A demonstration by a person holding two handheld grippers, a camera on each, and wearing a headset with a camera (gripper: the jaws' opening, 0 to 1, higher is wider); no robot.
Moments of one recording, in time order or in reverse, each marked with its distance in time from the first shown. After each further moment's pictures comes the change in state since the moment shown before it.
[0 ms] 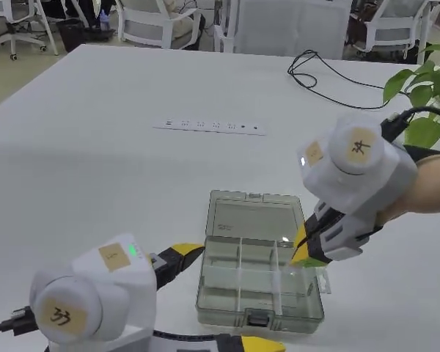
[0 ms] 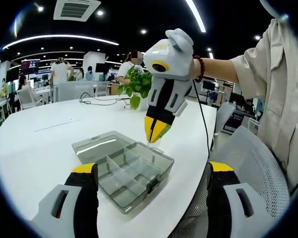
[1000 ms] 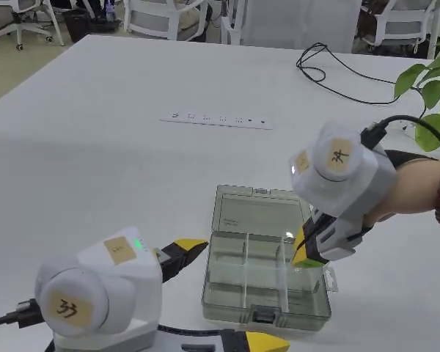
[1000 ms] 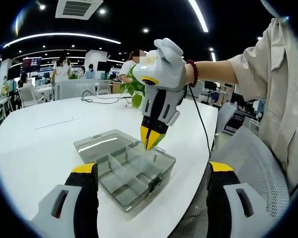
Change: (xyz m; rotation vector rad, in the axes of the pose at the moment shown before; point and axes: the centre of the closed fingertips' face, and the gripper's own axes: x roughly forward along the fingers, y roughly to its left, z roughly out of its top) left arm -0.002 0.005 -0.001 -0.014 0.007 0.011; right arm 0.027 -0.009 -0.011 0.003 0.070 0.044
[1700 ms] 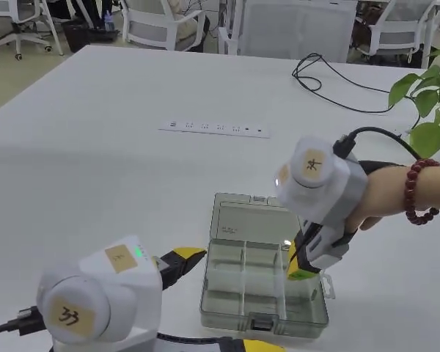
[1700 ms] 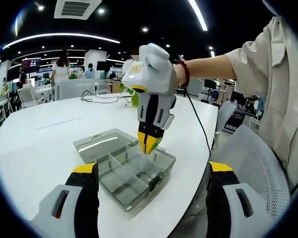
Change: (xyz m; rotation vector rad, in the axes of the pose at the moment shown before) left arm 0.000 -0.001 -0.003 0.010 0.009 0.001; right arm 0.013 0.001 -0.006 0.016 0.042 0.073
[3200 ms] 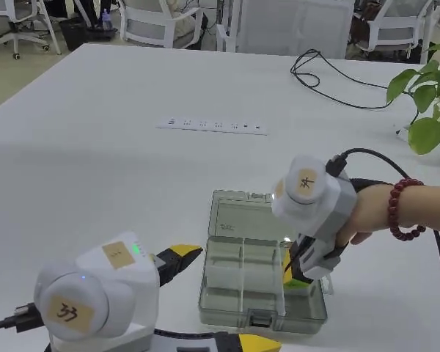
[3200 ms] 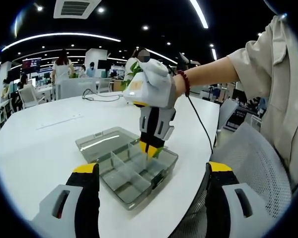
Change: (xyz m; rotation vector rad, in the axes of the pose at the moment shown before) left arm 0.000 0.004 -0.003 0.007 0.021 0.015; right arm 0.029 -0.002 -0.009 0.049 -0.020 0.007
